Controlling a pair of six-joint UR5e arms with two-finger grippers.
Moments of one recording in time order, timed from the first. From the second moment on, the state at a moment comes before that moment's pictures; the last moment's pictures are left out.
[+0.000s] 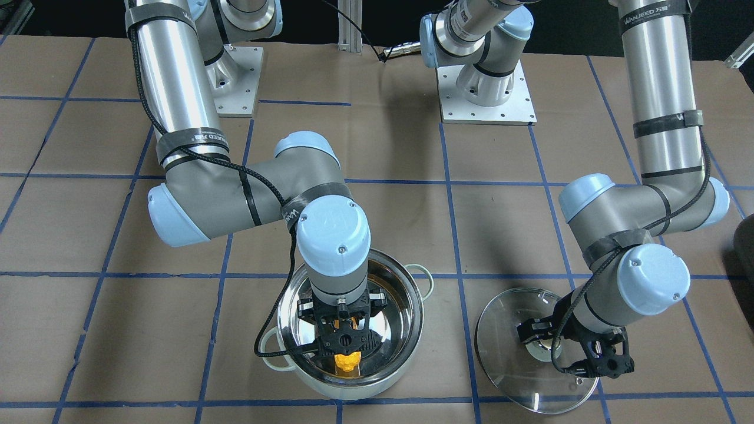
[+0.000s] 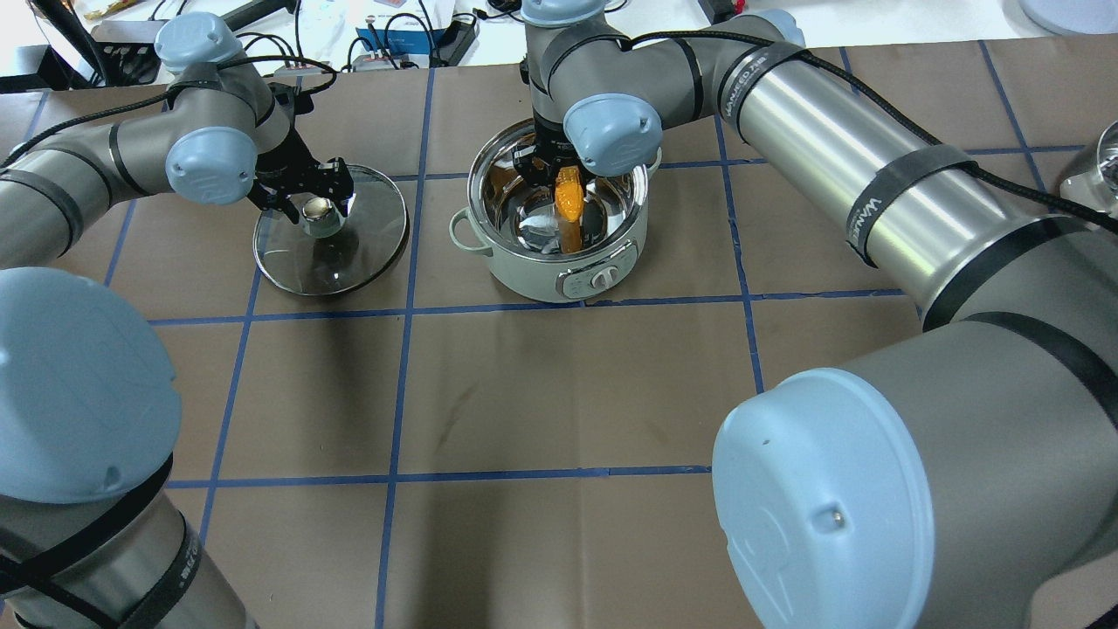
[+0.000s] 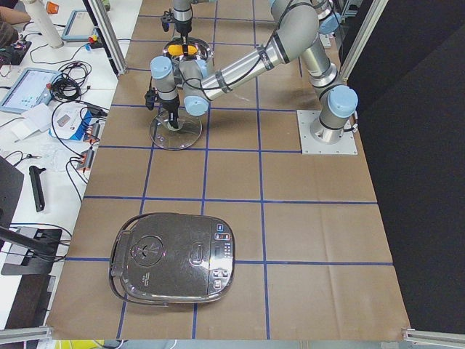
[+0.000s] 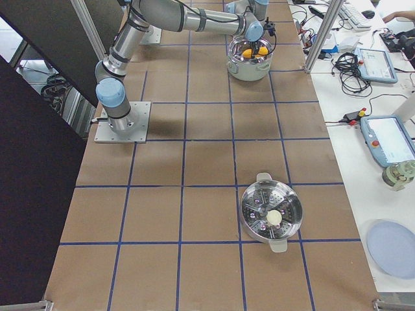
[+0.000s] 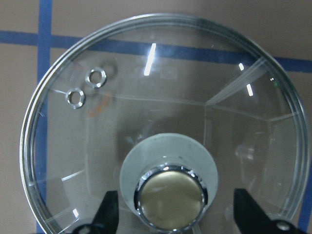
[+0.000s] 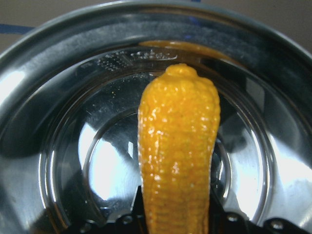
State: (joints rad) left arm -1.39 -2.16 -1.49 -1.06 1.56 0.07; right arm 1.90 -0.87 1.19 -1.94 -1.56 0.20
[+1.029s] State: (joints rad) left arm -1.46 -1.72 -1.46 -1.57 1.50 0.07; right arm 1.91 -0.97 1.23 -1.91 -1.56 0.18
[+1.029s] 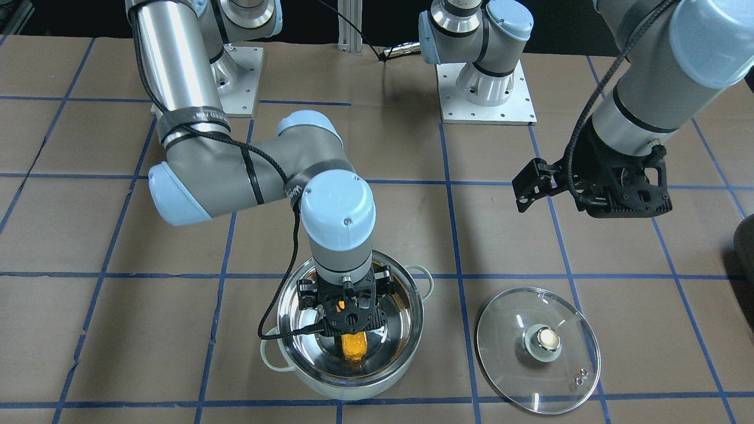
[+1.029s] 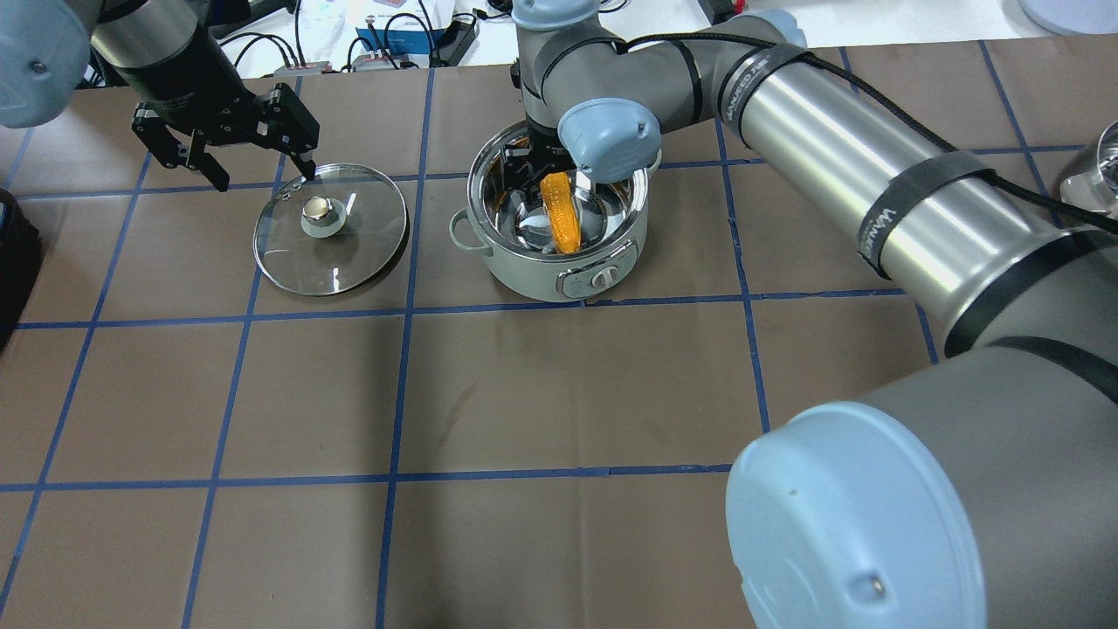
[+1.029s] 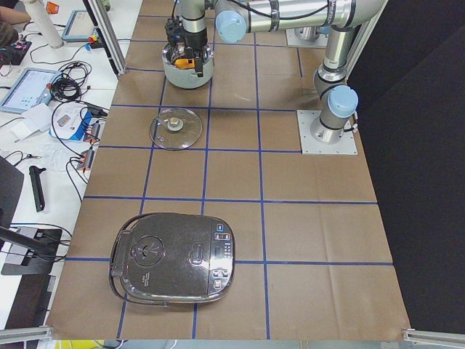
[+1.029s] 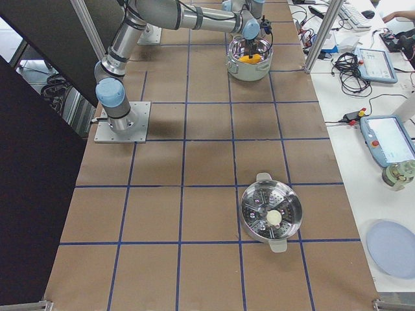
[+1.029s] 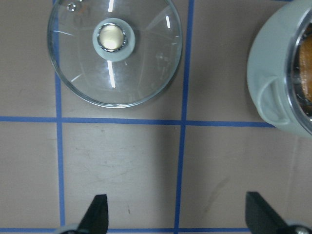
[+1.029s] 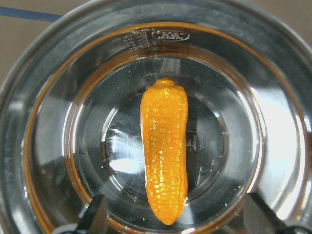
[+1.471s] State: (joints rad) left arm -1.52 -1.70 -1.47 -1.58 1.46 0.06; right arm 1.79 -1.22 1.24 -1.63 -1.56 0.15
